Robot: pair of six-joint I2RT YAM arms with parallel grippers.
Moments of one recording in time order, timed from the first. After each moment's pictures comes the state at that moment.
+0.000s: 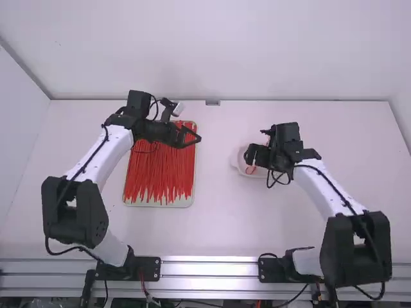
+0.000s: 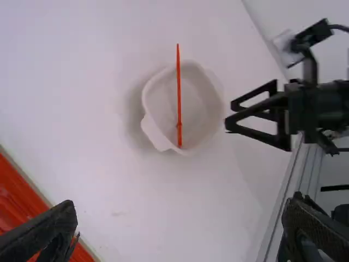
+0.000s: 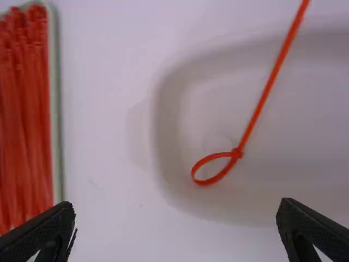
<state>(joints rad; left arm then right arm) -0.10 1.66 1.32 -0.65 0.90 0.11 0.16 1.45 0.92 -0.50 -0.28 0.31</state>
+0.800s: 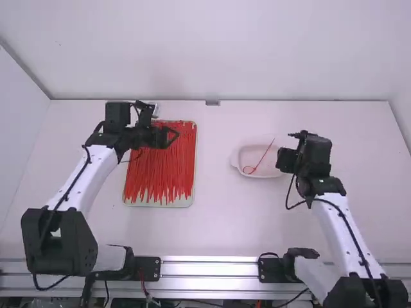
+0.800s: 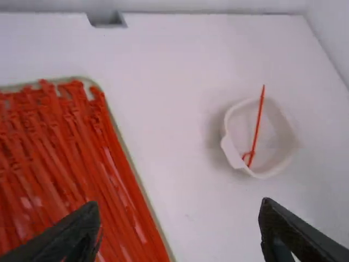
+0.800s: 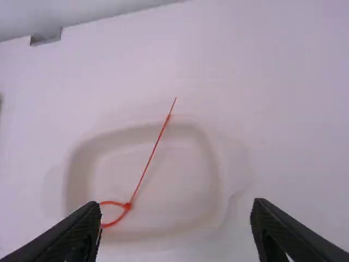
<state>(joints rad) 0.00 1.44 1.09 -0.43 0.64 0.00 0.00 1.11 0.70 -0.31 -0.06 0.11</state>
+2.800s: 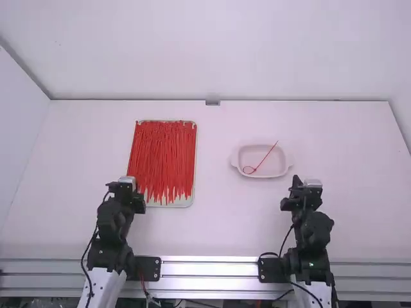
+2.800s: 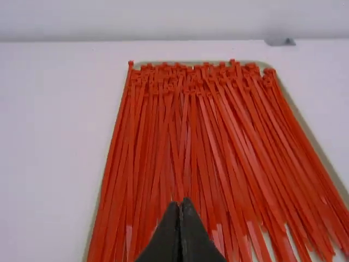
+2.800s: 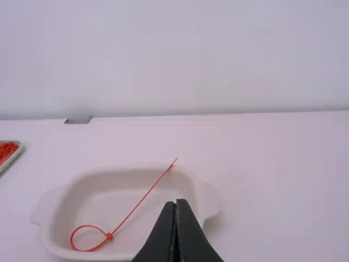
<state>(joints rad) 0.00 0.24 0.01 -0.10 0.00 0.00 0.00 0.03 0.01 -0.10 -0.02 0.00</state>
